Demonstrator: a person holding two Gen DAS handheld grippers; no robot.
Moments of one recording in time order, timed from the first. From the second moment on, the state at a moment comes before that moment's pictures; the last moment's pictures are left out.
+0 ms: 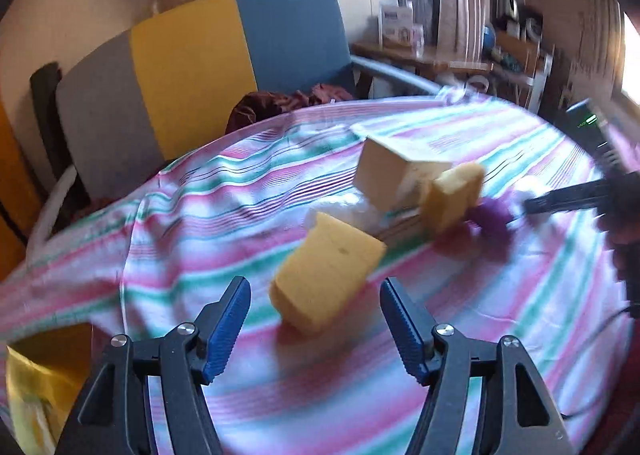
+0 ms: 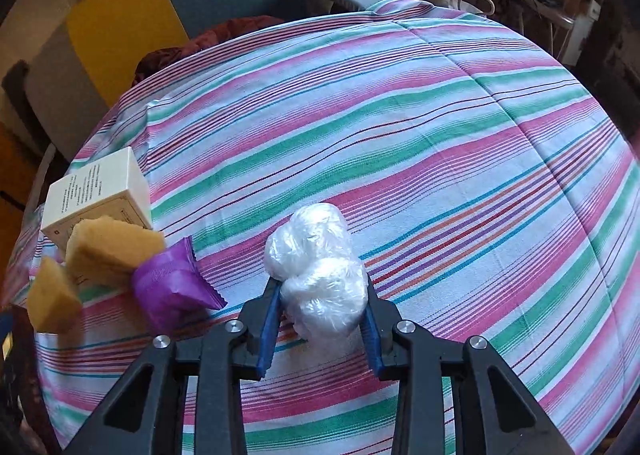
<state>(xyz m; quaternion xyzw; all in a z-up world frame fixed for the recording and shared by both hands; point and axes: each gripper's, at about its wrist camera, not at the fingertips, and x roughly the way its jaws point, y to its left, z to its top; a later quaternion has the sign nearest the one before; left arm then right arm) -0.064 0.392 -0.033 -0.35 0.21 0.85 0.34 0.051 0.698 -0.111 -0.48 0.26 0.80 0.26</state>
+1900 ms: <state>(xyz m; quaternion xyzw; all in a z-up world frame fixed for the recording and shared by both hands) -0.041 0.401 -0.073 -0.37 0.18 0.83 0.38 0.047 0.691 -0.108 -0.49 0.21 0.80 0.26</state>
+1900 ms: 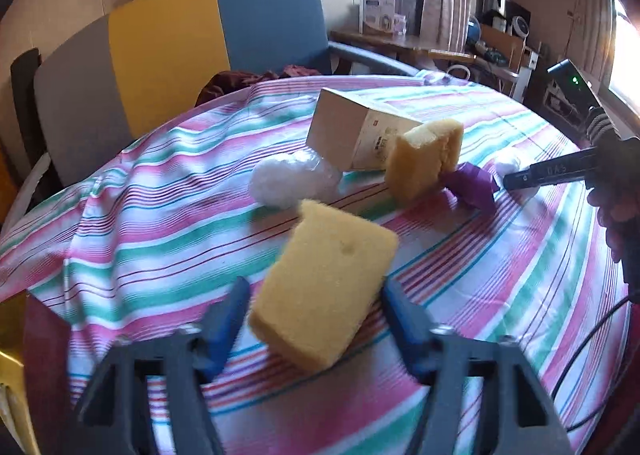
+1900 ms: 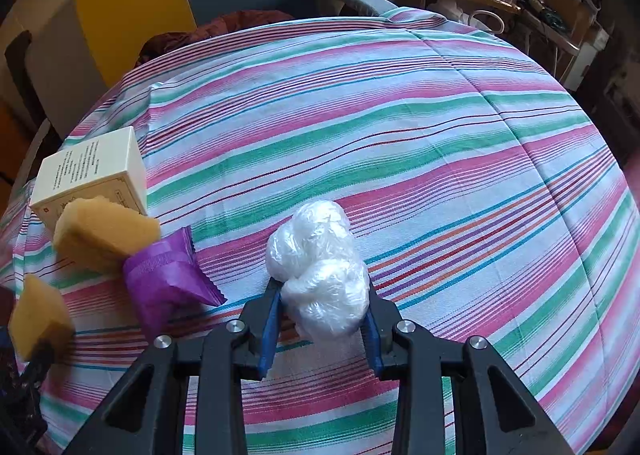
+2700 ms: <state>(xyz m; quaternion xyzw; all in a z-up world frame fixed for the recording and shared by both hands) -0.002 0.335 -0.074 -0.34 0.11 0.87 0.35 0.036 0.635 -0.046 -0.37 0.10 0.90 0.21</state>
